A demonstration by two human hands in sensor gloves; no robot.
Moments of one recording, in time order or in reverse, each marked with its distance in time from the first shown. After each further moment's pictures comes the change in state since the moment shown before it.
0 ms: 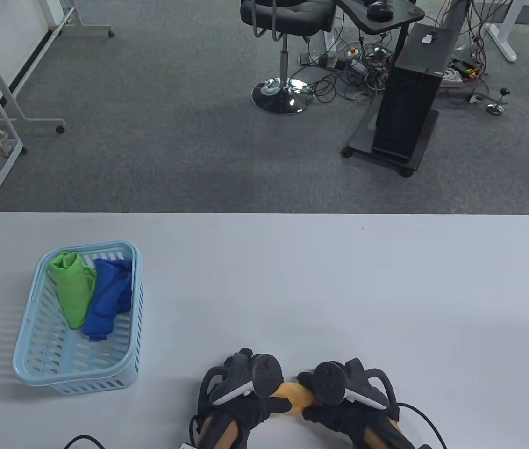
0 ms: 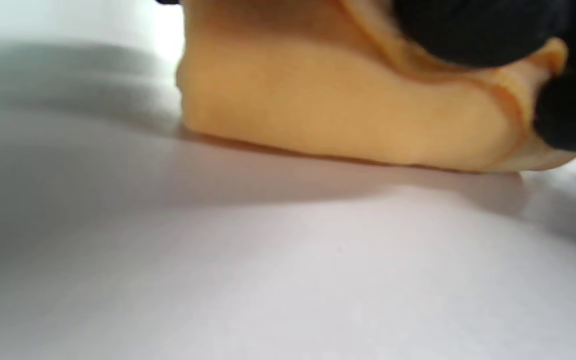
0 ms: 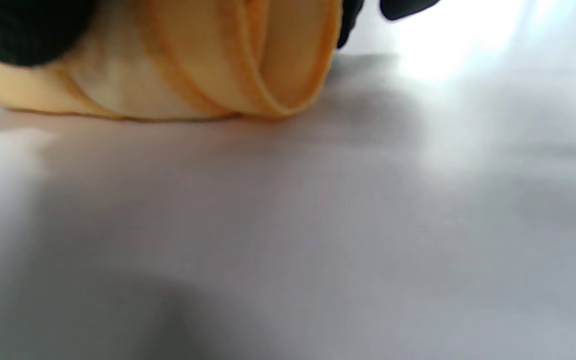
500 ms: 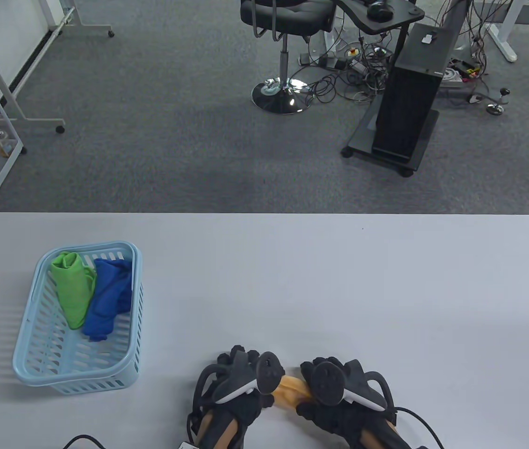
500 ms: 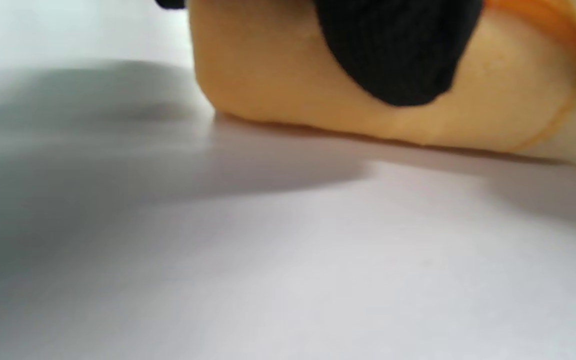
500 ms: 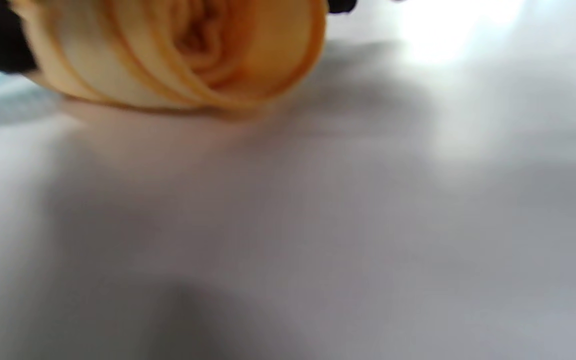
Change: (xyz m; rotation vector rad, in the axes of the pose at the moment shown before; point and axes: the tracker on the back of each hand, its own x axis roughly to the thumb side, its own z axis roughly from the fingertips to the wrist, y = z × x) left_hand -0.014 0.007 0.000 -0.083 0.152 -0.064; right_hand 0.014 -0.002 0.007 -0.012 -0.080 -0.089
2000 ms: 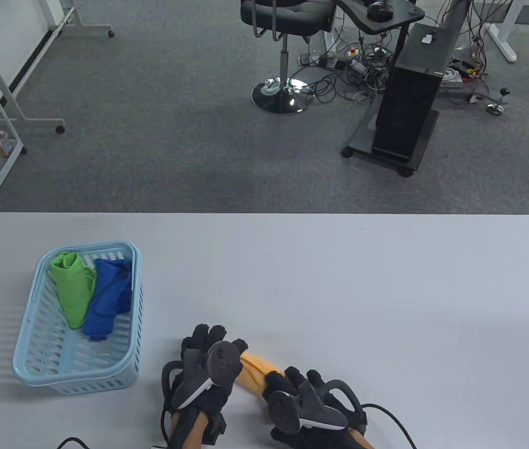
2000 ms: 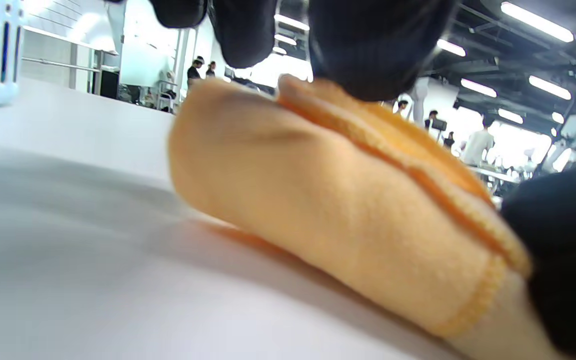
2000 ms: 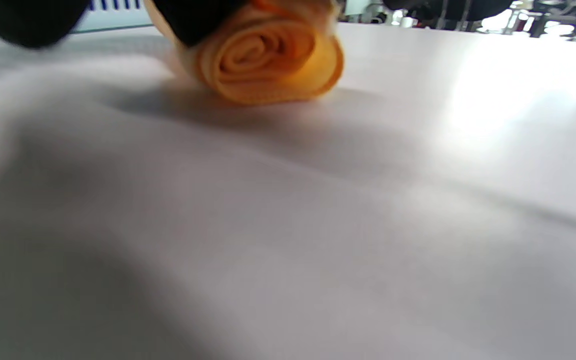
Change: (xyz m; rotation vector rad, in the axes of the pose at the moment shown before) left_hand -0.055 0.030 0.028 0.431 0.080 0.196; right_hand 0.061 0.014 -0.009 0.001 -0.048 0.307
